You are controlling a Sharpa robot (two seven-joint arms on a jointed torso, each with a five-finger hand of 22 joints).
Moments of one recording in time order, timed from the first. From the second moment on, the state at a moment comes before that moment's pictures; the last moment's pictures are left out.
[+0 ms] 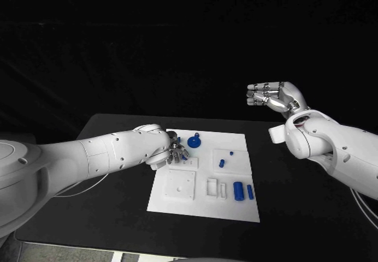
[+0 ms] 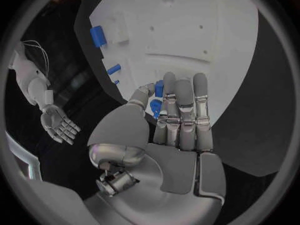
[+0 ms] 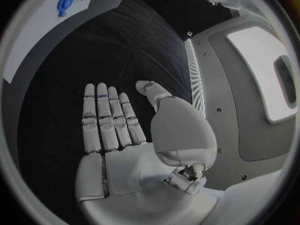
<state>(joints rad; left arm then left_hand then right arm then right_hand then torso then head) 1.28 -0.49 -0.24 1.09 -0.89 -0.10 -0.51 1.07 0.10 0.07 -0.21 0.67 1.20 0.04 0.07 0.73 1.43 -0.05 0.44 0.23 1.28 -0.11 1.09 0.34 0.02 1.03 -0.13 0.78 0.59 1.10 -0.72 0.24 1.28 -0.65 -0.44 0.28 1.19 -0.08 0.27 -0.07 0.67 0.95 0.16 0.06 0.06 1.09 0.14 0.06 0.06 1.12 0.12 0.07 0.06 0.11 1.01 0.15 0.07 0.07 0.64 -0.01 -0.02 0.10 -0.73</state>
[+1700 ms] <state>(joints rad) 1.25 -0.49 -0.24 1.10 -0.95 -0.10 -0.50 1.08 0.10 0.07 -0.21 0.67 1.20 0.04 0.07 0.73 1.44 -0.05 0.43 0.23 1.29 -0.10 1.09 0.33 0.02 1.18 -0.12 0.33 1.12 1.10 -0.70 0.24 1.26 -0.59 -0.35 0.27 1.17 -0.08 0.31 -0.09 0.69 0.93 0.16 0.06 0.06 1.08 0.14 0.06 0.06 1.12 0.13 0.07 0.06 0.11 1.01 0.15 0.07 0.07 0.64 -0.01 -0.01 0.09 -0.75</state>
